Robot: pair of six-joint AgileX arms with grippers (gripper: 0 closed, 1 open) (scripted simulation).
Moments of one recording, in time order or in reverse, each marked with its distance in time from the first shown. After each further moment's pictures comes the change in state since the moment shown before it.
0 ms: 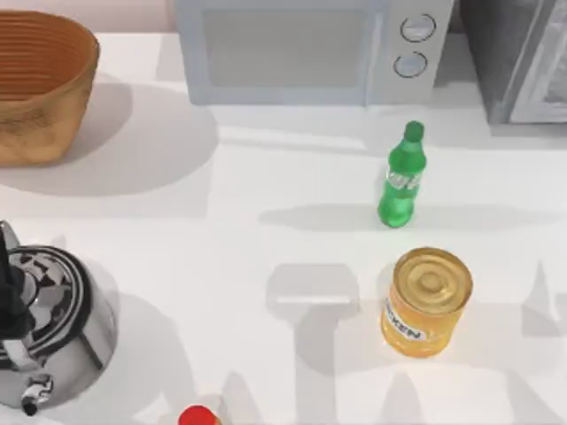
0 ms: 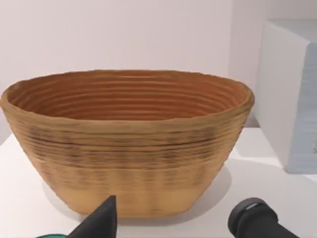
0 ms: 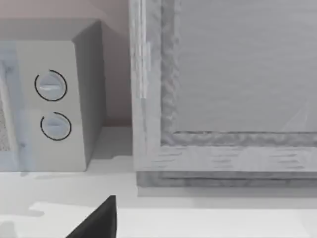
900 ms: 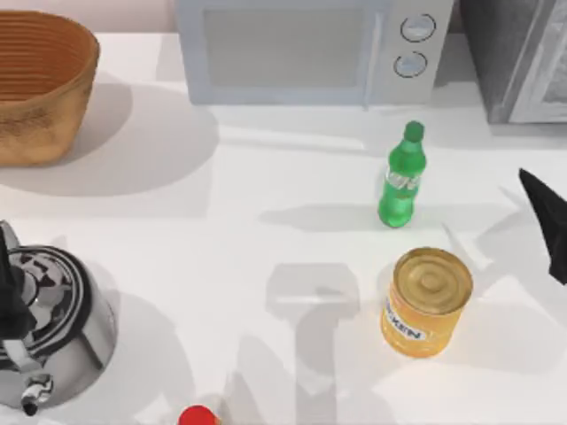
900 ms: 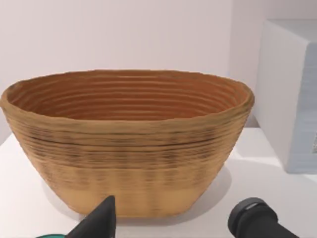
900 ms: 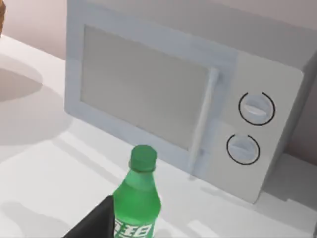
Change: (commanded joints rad) left arm 0.000 0.000 0.000 0.000 0.000 0.000; right arm 0.107 0.878 0.313 0.438 -0.413 -0.200
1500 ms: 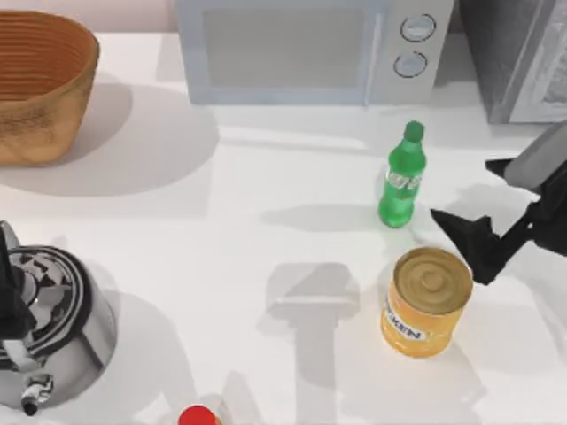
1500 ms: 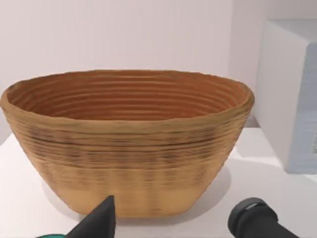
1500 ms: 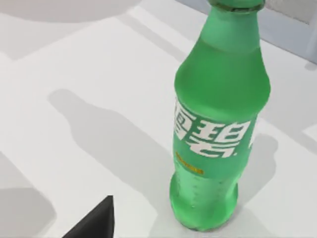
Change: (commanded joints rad) left arm 0.000 0.000 0.000 0.000 0.000 0.000; right arm 0.044 0.731 0.178 0.224 -0.138 -0.052
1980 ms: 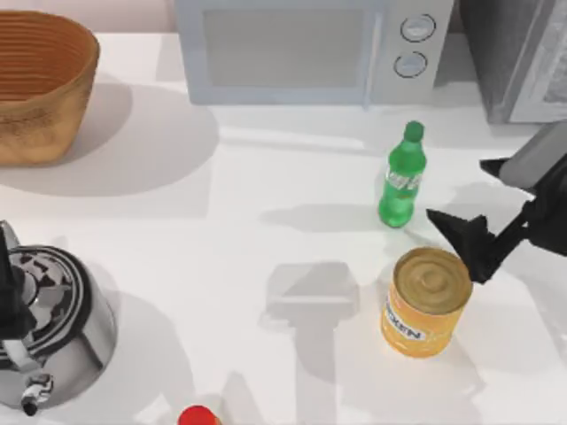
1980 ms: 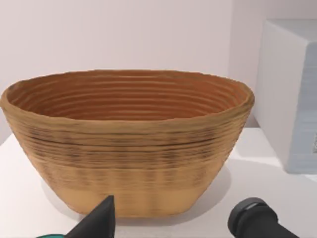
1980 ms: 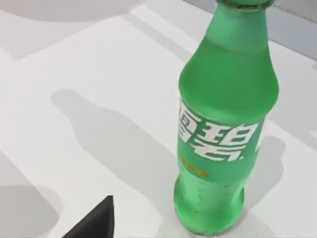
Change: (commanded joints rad) left arm 0.000 0.000 0.000 0.000 0.000 0.000; right arm -0.003 0.030 0.011 0.011 -0.008 0.004
